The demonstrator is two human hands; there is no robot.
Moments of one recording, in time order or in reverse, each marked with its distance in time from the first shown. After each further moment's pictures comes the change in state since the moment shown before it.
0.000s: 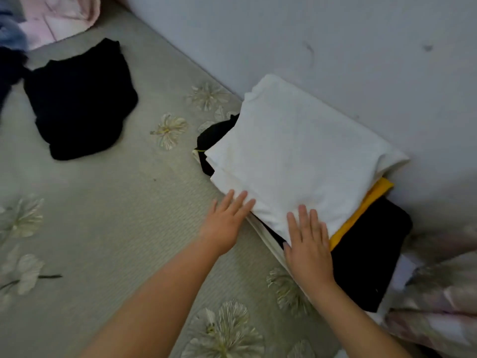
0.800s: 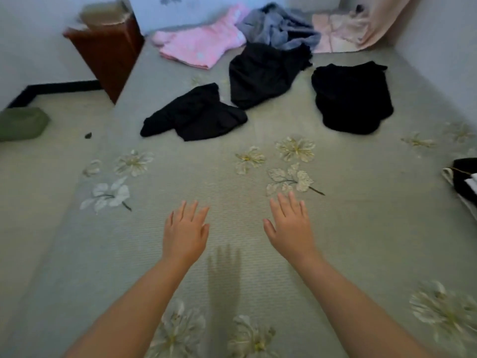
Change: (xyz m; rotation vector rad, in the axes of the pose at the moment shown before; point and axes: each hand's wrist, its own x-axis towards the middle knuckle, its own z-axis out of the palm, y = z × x) left_hand -0.608 -0.262 0.077 -0.181 0.335 -0.989; right_hand -0.227 -0.508 -0.090 0.258 0.043 -0.746
